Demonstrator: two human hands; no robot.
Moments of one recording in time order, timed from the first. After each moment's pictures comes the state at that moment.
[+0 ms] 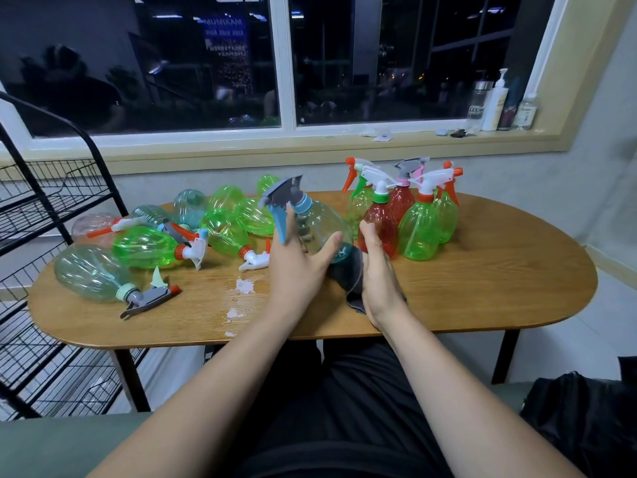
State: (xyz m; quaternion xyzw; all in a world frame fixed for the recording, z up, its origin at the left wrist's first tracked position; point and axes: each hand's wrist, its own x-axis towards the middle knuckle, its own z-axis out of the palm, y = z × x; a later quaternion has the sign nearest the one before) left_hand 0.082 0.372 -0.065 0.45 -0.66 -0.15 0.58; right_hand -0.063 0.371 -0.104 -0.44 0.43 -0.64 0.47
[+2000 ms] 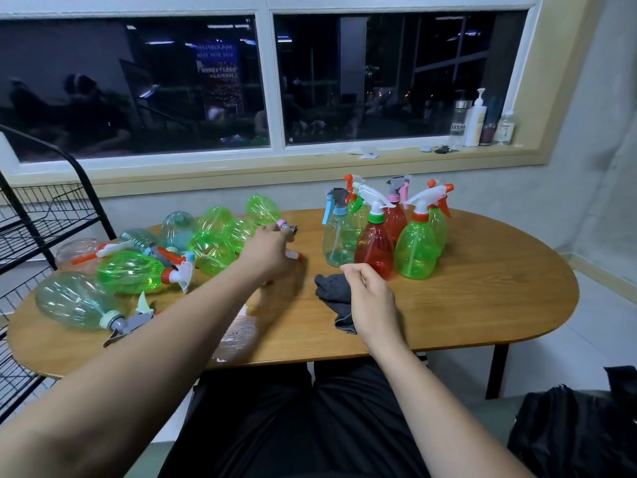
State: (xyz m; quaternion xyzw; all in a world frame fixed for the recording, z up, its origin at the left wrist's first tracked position) left_hand 0.114 0.260 -0.035 0.57 -0.81 0.03 0.16; right_hand -0.066 0.425 -0.079 -0.48 0.57 -0.60 0.29
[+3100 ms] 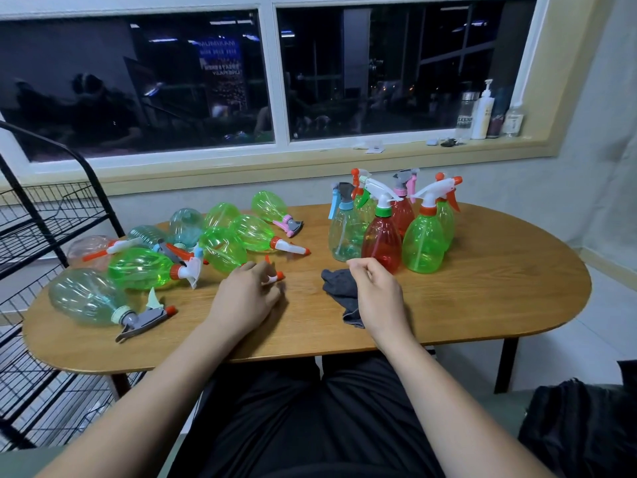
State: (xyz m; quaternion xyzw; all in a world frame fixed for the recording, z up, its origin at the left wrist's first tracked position) left_hand 0.171 0.363 -0.068 0.56 -0.78 -0.02 0.27; right_hand -0.065 0.427 -0.078 -0.49 0.56 -0.60 0.29
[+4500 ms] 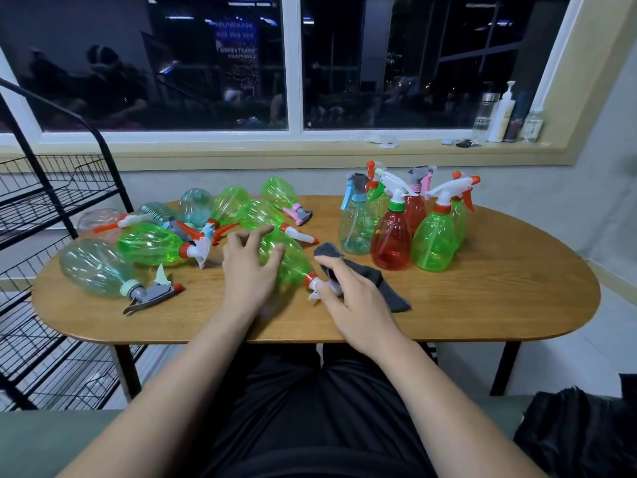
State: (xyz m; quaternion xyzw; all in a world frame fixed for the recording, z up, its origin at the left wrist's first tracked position) left_hand 0.161 0.348 -0.084 0.57 -0.66 -0.09 0.49; right_hand -0.044 0.446 -0.079 -0.74 0.54 -0.38 0.15
